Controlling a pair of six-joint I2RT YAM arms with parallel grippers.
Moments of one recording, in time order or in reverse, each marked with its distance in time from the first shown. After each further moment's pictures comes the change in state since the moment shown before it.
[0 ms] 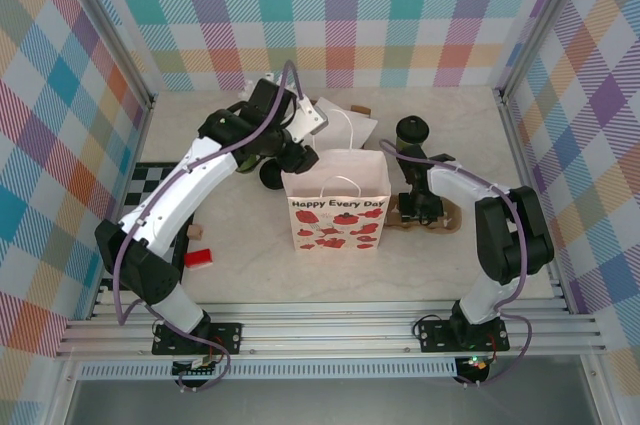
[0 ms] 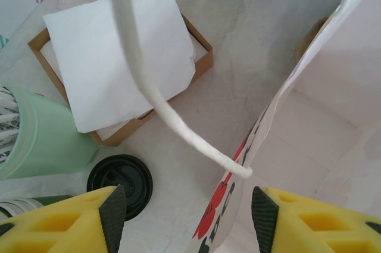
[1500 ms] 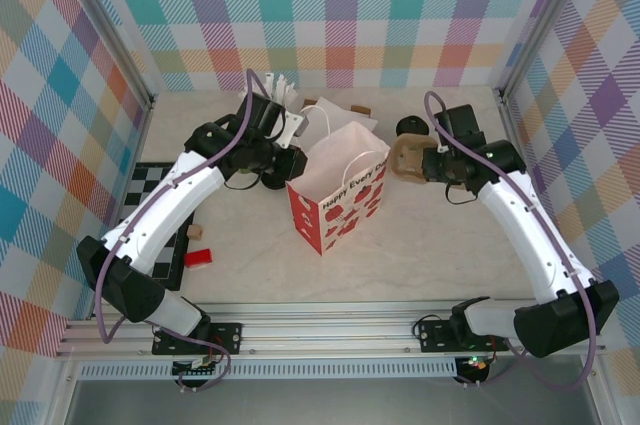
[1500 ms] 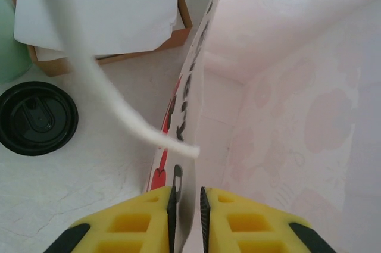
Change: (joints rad) left arm -0.001 -0.119 -0.126 -0.010 0.081 -0.479; right arm 0.000 -0.430 0.311 -0.192 0.079 -0.015
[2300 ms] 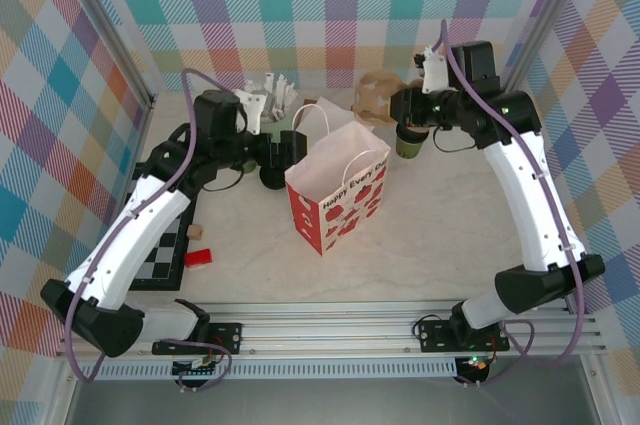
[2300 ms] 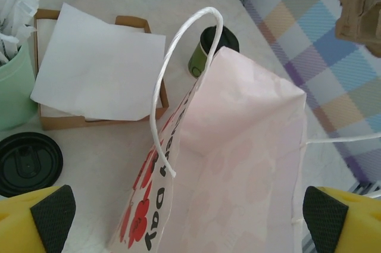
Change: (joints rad) left arm 0.092 -0.224 -0.130 0.248 0.067 -0.217; right arm 0.000 0.250 0.572 -0.006 -0.523 -0.046
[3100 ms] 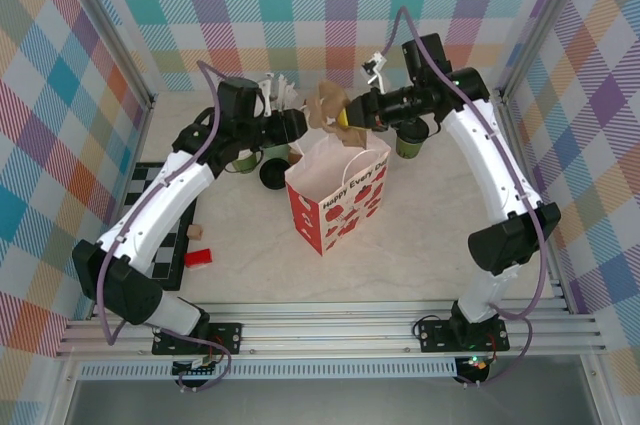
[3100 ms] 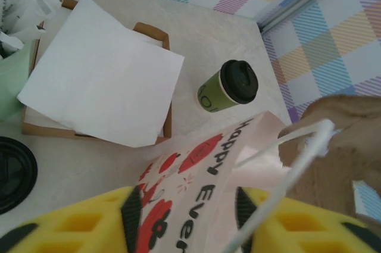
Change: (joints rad) left arm 0.042 0.208 0.061 0.131 -0.005 -0.204; right arm 0.049 0.259 0.113 -0.092 -0.555 -0.011
